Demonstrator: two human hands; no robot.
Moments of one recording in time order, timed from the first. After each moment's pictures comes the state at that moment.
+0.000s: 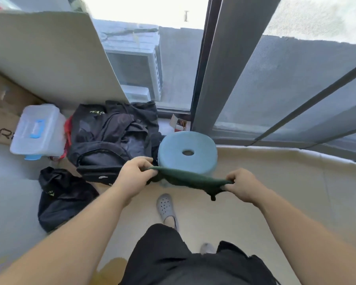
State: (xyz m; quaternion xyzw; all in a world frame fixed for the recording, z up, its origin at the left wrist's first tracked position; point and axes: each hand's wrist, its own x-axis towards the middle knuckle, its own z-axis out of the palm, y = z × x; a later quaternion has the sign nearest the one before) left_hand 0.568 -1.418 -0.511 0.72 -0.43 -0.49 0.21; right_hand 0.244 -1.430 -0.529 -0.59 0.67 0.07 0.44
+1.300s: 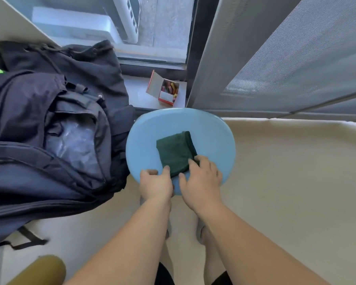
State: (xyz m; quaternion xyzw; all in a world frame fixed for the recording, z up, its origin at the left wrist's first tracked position) left_hand 0.441 -1.545 -0.873 0.87 -0.04 -0.46 0.16; right_hand 0.337 -1.537 -0.865 -0.61 0.72 0.07 0.33
